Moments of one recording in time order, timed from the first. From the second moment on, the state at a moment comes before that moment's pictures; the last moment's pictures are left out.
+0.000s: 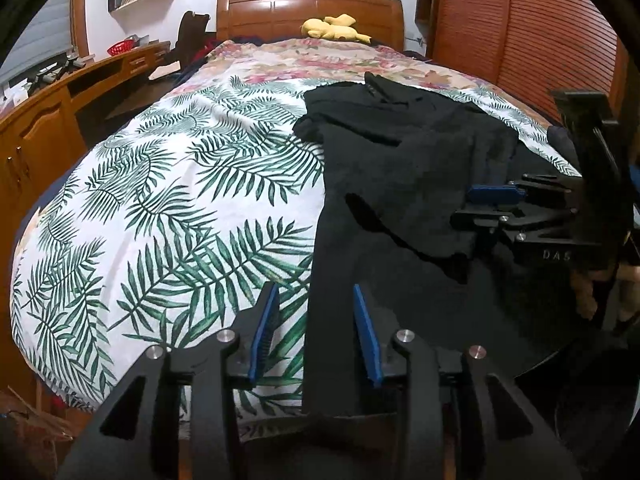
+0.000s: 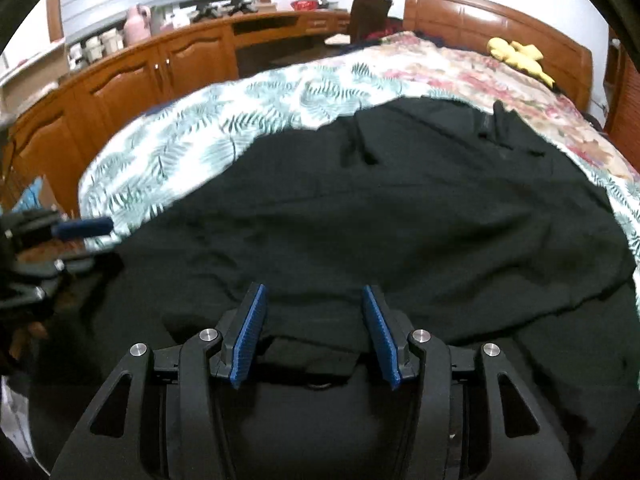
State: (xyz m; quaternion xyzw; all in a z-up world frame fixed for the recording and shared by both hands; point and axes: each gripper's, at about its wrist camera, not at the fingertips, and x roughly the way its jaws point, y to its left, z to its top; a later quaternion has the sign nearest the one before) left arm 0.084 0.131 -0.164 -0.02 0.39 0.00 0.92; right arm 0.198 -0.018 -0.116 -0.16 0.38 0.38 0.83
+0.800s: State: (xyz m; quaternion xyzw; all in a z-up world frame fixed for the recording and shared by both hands) left arm 0.091 0.130 -0.177 -0.03 0.40 0.00 0.91; right arm 0.157 -0.259 -0.083 -0.12 0.37 0.20 0.90
